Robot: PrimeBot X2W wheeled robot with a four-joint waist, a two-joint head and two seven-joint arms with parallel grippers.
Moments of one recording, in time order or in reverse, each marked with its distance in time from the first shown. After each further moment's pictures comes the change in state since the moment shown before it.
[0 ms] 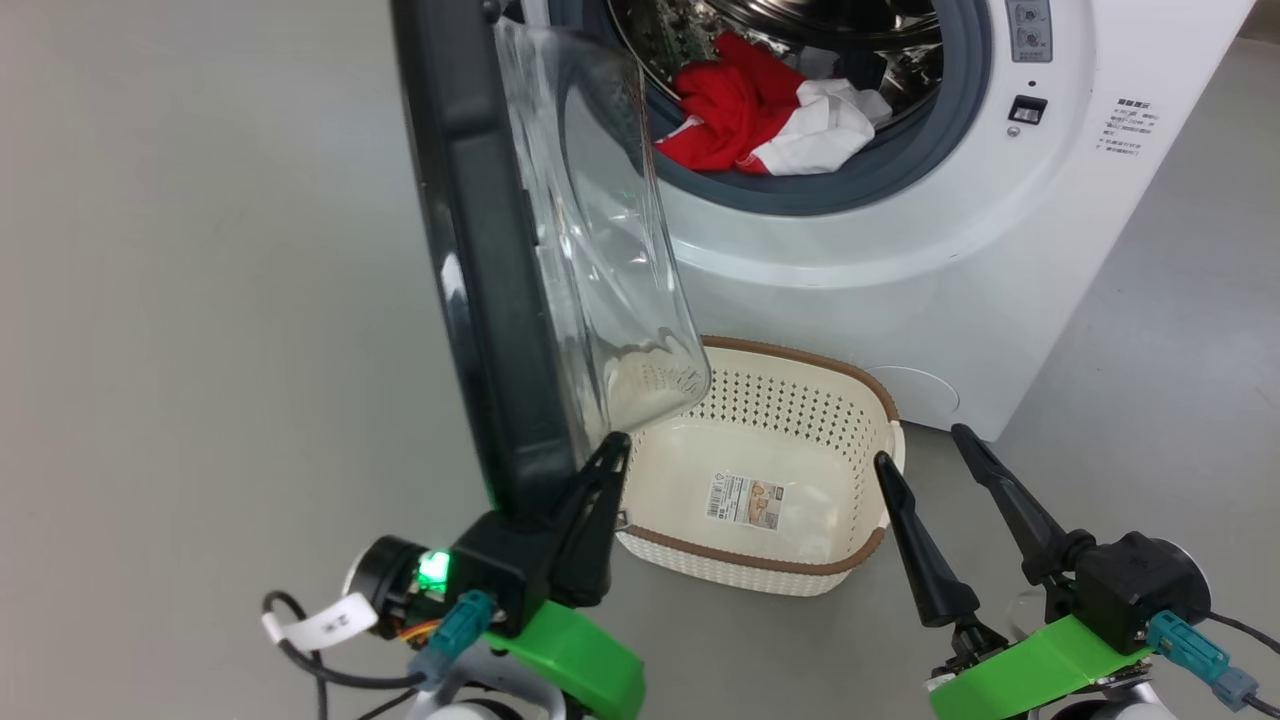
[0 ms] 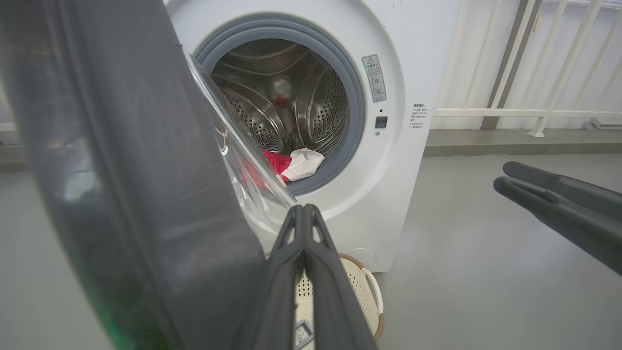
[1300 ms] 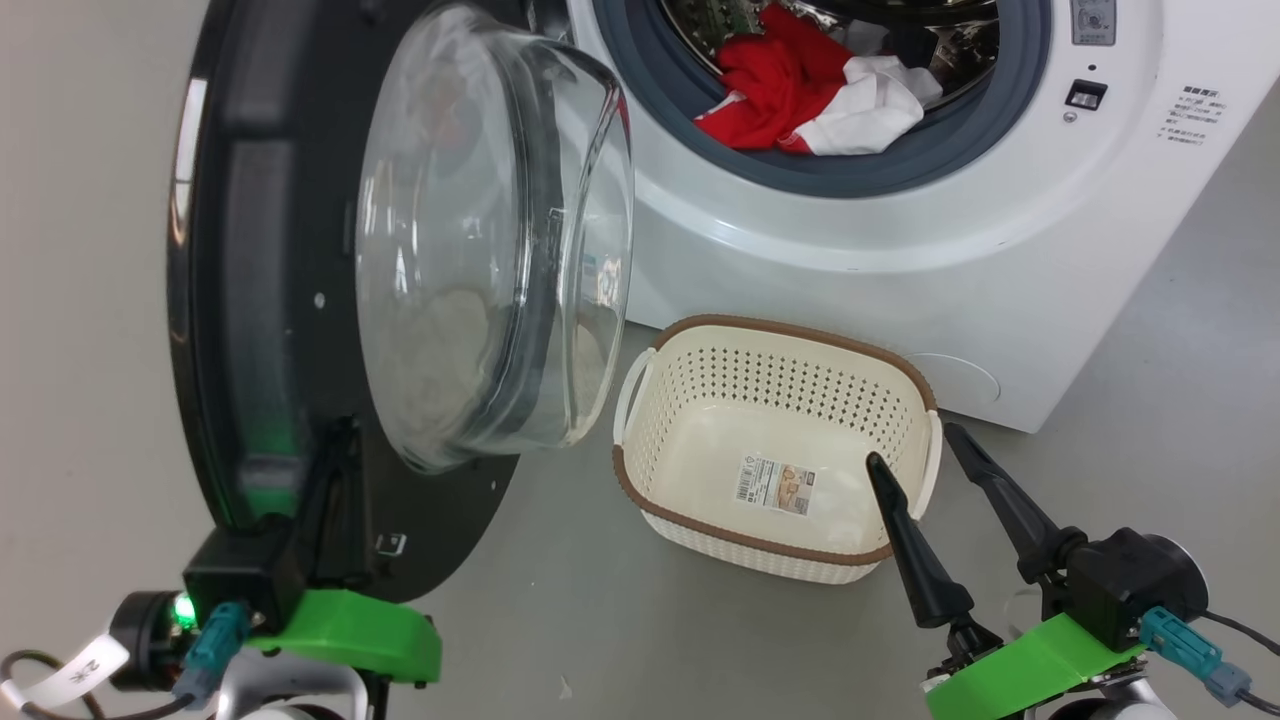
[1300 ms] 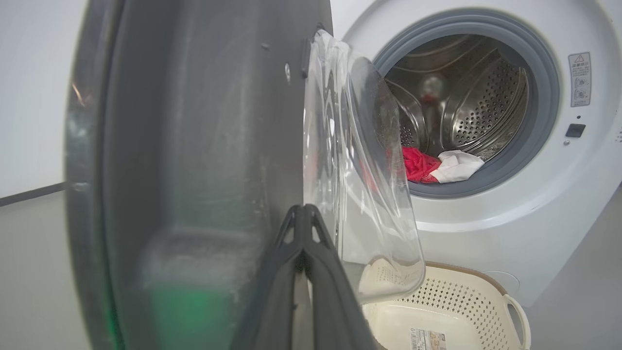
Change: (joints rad) left arm 0.110 0.148 0.245 -0.040 -0.053 0.138 -0.064; right arm 0.000 0.000 0.008 -0.020 -0.010 0.000 0.029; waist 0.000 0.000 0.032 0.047
